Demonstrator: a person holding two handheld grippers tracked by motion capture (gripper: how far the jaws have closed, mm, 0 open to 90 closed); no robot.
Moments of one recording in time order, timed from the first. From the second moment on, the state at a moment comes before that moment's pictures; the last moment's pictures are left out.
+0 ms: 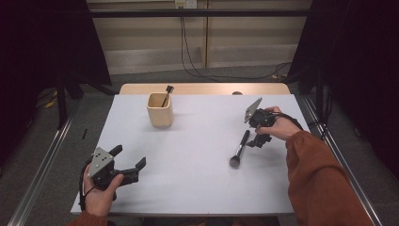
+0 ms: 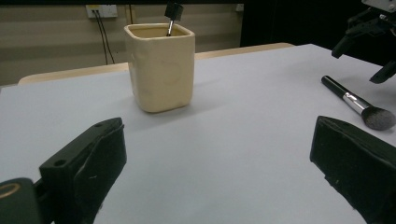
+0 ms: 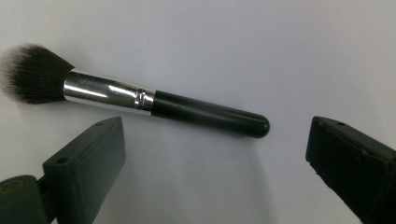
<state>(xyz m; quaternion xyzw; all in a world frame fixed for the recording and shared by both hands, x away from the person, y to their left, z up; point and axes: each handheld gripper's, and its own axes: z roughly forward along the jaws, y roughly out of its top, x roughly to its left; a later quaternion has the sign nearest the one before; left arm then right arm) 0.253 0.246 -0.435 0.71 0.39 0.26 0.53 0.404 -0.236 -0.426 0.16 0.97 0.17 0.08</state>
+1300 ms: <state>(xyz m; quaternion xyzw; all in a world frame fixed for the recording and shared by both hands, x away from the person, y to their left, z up) 0.254 0.246 -0.435 0.72 0.39 0.25 0.52 0.420 -0.219 -0.462 0.16 0.98 0.12 0.02</state>
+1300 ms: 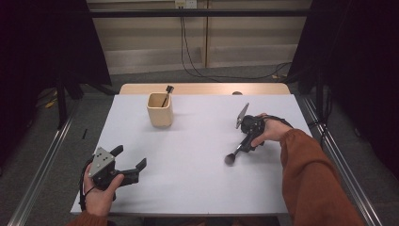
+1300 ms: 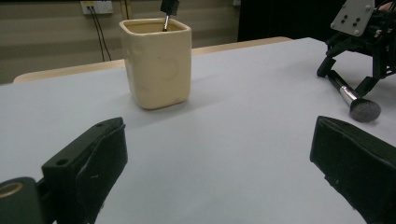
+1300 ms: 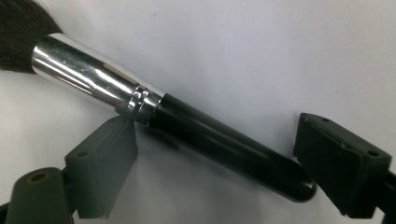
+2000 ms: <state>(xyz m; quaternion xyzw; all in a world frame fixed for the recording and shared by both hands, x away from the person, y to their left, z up) 0.253 0.248 -0.436 0.72 0.39 0.25 0.52 0.415 -0.216 -0.450 0.12 0.99 0.07 -0.01</state>
